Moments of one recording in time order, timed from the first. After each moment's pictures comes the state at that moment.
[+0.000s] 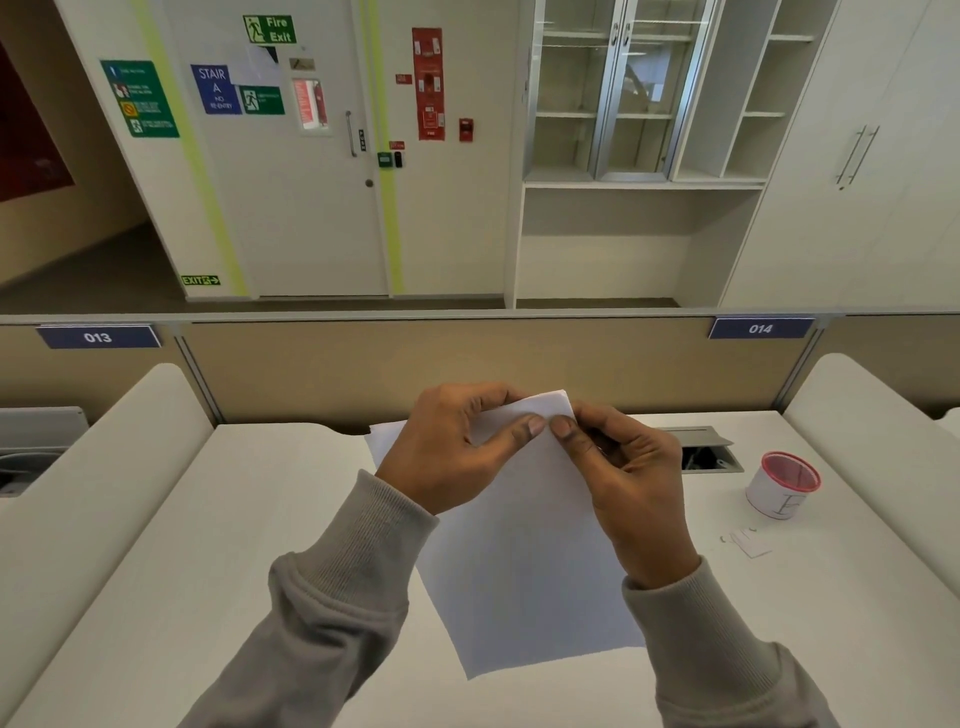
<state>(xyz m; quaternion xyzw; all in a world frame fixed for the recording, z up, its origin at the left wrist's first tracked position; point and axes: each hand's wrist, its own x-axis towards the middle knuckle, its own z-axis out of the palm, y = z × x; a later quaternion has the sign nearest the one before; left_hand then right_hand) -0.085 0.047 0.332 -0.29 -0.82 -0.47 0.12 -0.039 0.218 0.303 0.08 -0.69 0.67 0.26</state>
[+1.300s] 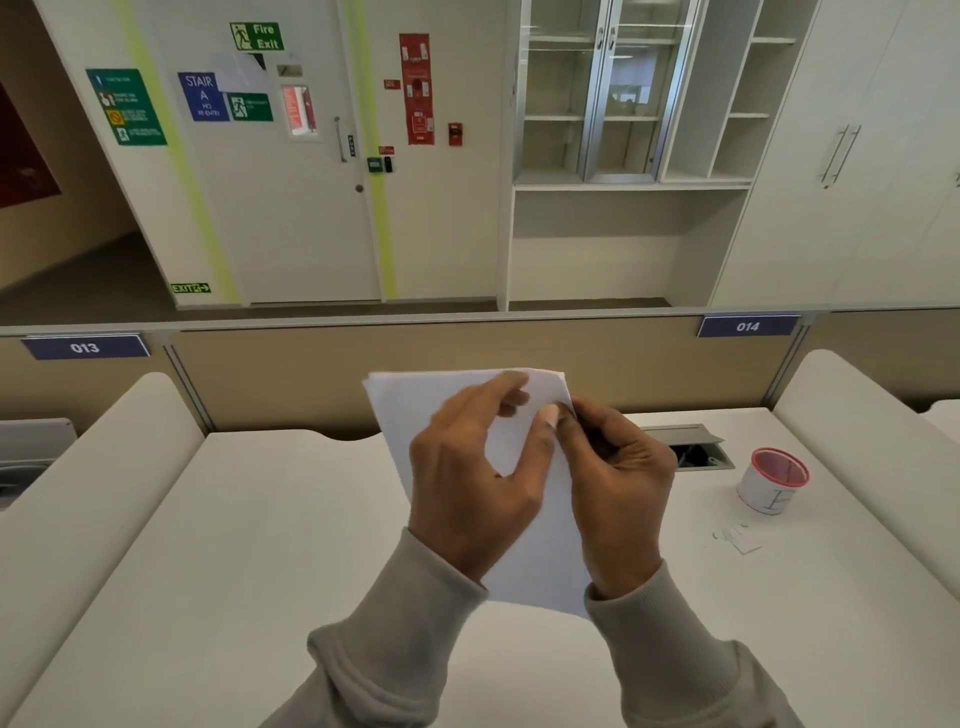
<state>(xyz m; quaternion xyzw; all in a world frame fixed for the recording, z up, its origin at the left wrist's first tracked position) -0.047 0.088 0.318 -0.20 -0.78 -0.45 0.39 -0.039 0.203 0.298 0.02 -0.62 0.69 0.37</state>
